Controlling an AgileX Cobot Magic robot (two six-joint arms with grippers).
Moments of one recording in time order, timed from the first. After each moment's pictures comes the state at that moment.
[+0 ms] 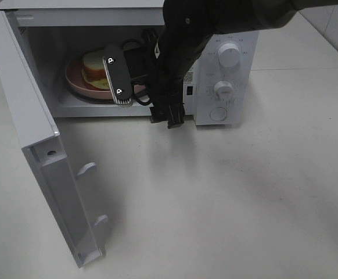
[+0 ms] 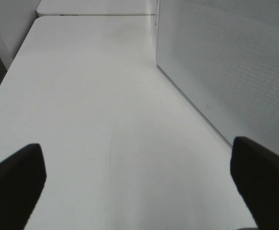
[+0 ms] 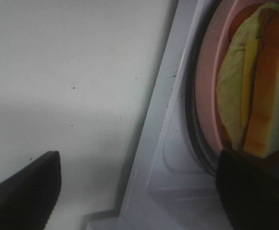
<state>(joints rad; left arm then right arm) 0.05 0.00 -0.50 -0.06 1.04 0.05 0.68 2.05 -1.55 -0.21 0.52 -1.09</state>
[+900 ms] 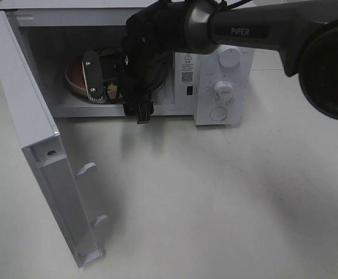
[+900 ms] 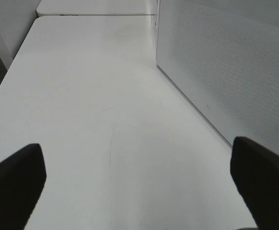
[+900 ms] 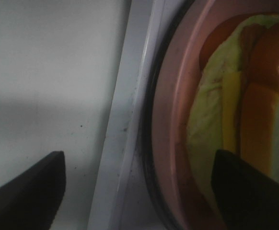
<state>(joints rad) 0.05 0.00 -0.50 -0.06 1.04 0.05 0.68 2.38 -1.98 -0.21 0.59 -1.03</state>
